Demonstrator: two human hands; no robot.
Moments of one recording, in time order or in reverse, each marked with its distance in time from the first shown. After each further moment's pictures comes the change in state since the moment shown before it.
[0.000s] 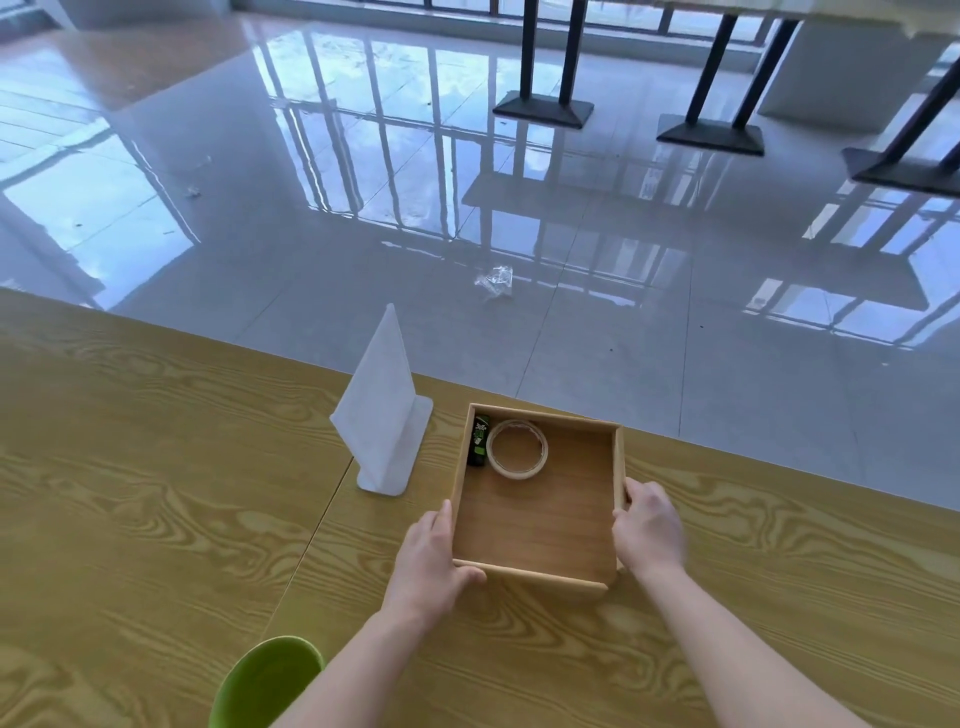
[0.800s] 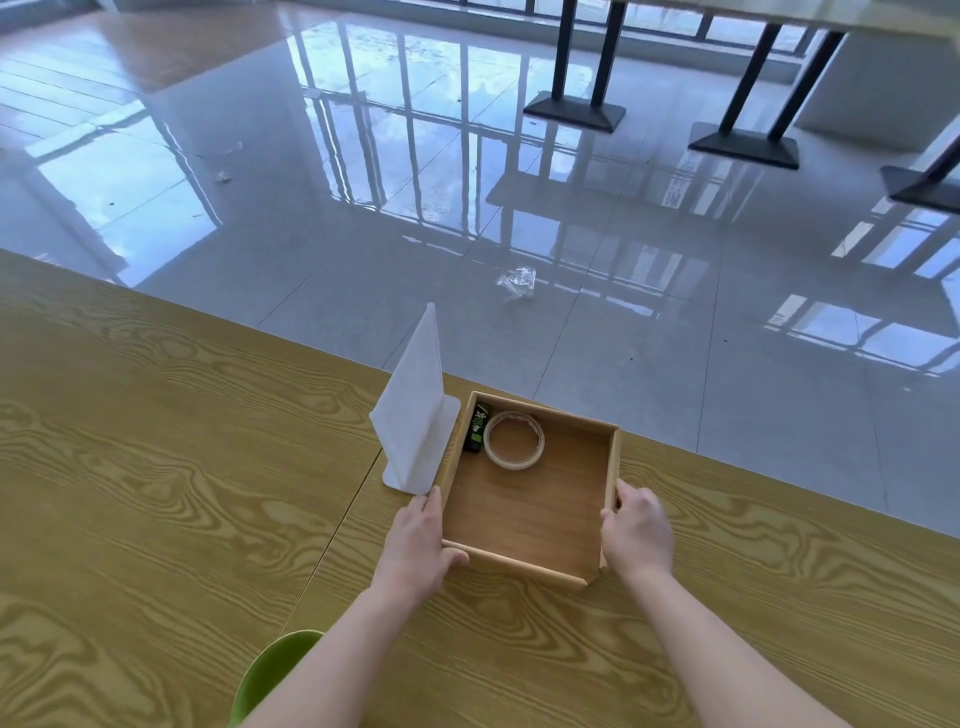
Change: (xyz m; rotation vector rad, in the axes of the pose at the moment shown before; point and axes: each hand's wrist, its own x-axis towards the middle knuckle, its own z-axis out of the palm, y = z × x) left_hand 0.016 -0.025 -0.036 0.080 0.013 -0.021; right_hand -0.003 -0.039 0.023 0.031 -0.041 -0.046
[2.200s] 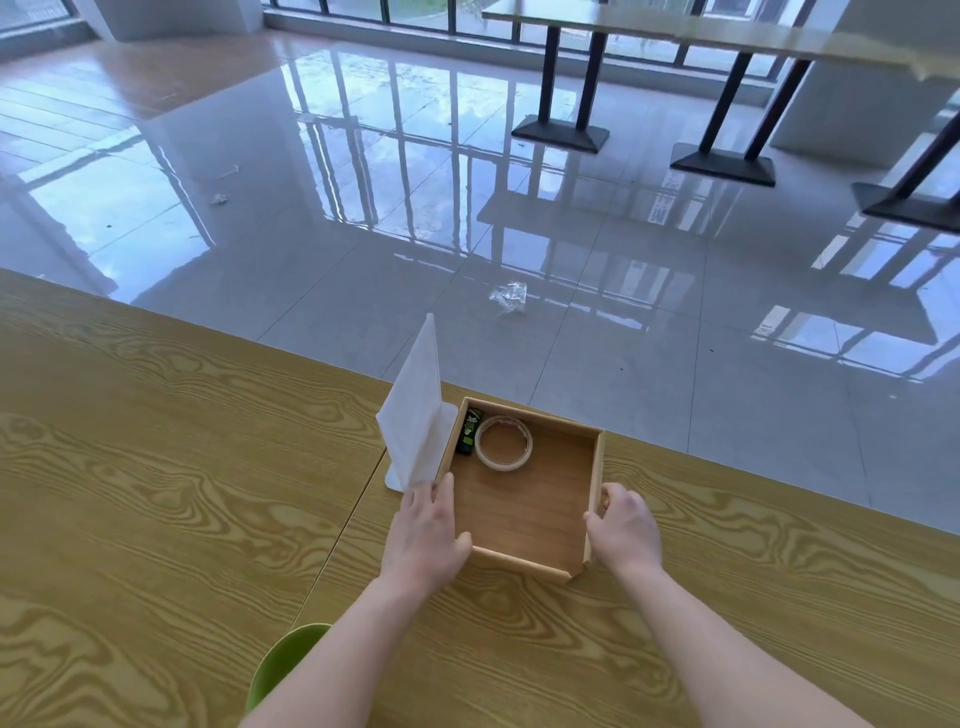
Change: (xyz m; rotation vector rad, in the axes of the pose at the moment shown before) left_hand -0.011 0.019 -0.014 0.169 0.085 0.073; right_hand -0.017 -0.009 -0.012 0.025 -0.063 0.012
